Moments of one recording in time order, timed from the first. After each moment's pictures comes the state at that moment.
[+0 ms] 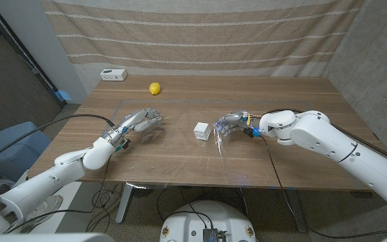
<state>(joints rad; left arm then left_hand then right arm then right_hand) 0.81 0.84 0.57 -1.12 0.41 -0.78 0.46 0.30 0.17 0.76 -0.08 0.18 1.10 0.19 0.18 0.18 0.75 0.00 0.23 0.20 0.47 -0.05 0.19 0.17 0.22 0.15 0.29 0.20 -0.76 -0.83 -0.59 -2.11 0.74 -0.73 -0.12 0.97 0.19 0.40 -0.07 0.20 0.91 0.06 0.39 0.32 1.05 0.02 0.71 0.44 1.35 -0.19 0.50 0.69 1.07 -0.14 1.01 0.21</state>
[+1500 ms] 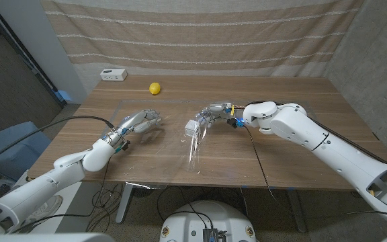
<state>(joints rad) 0.86 0.85 0.54 -1.17 0.40 -0.74 0.46 0.30 0.17 0.76 -0.07 0.18 1.10 0.19 0.18 0.18 0.75 0.00 0.22 0.20 0.47 -0.05 0.19 0.17 0.22 0.15 0.29 0.20 -0.63 -0.67 -0.68 -1.94 0.66 -0.64 0.02 0.89 0.20 0.53 0.02 0.20 0.85 0.09 0.29 0.25 0.93 0.09 0.57 0.30 1.21 -0.14 0.32 0.55 1.01 -0.15 1.12 0.19</state>
